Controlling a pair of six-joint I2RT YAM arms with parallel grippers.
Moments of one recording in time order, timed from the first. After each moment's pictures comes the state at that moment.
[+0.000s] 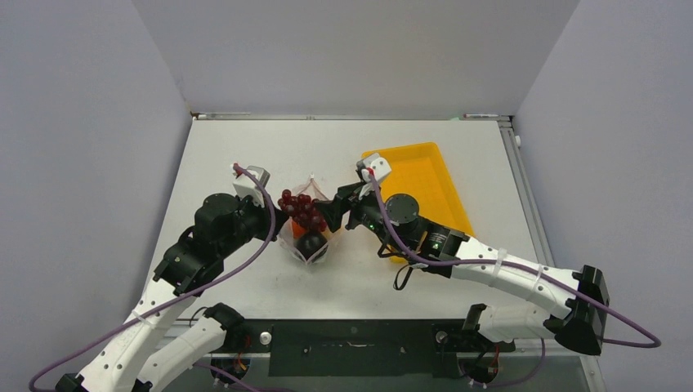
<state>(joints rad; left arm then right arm) -0.55 0.72 0.89 -0.56 0.03 -0.33 1.08 1.18 1.00 0.12 0.26 0.27</state>
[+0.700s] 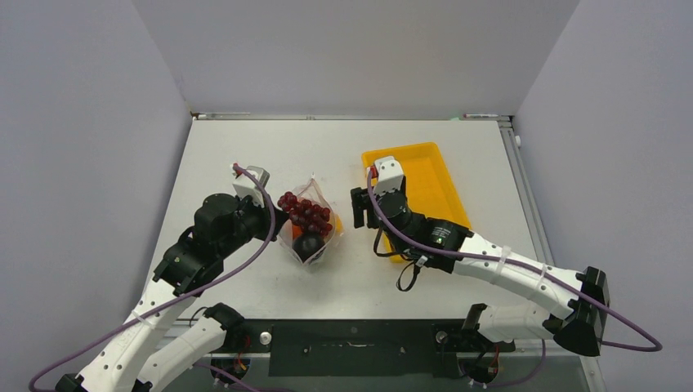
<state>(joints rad) -0.55 0.72 0.89 -0.56 0.03 -0.33 1.04 1.19 1.04 -0.29 0.60 0.30</state>
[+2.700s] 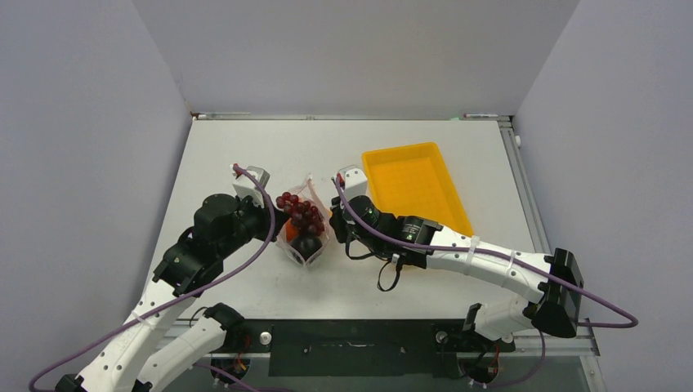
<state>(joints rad) -0.55 0.72 0.89 -0.56 0.04 -0.33 1.13 1.37 1.17 -0.35 0.37 0.47</state>
